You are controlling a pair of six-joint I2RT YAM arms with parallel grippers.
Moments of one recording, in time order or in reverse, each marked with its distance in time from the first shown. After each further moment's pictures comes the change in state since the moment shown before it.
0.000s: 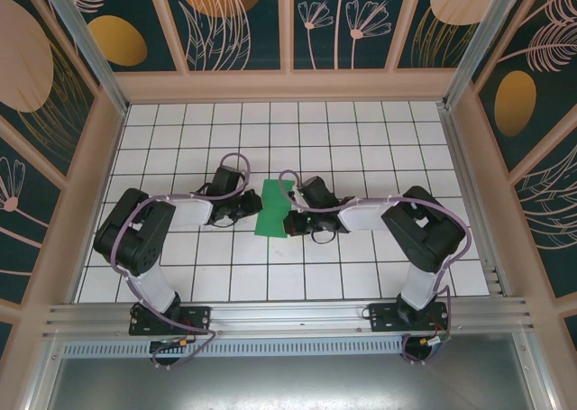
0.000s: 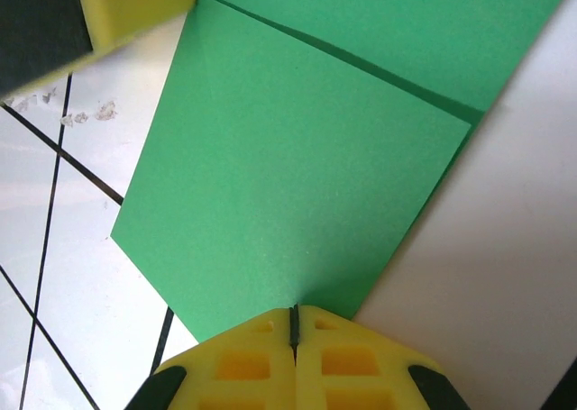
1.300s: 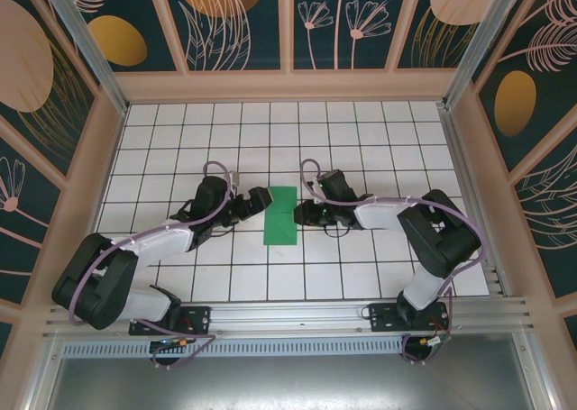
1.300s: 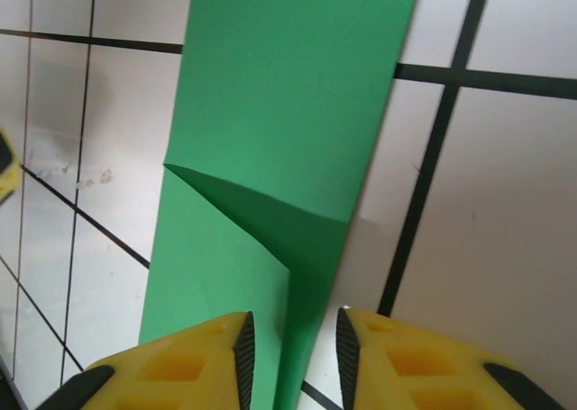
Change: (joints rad) left arm -0.074 -0.365 -0.227 0.171 0.043 -0.250; right arm -0.126 -0.084 -0.061 0.041 -0.052 0.050
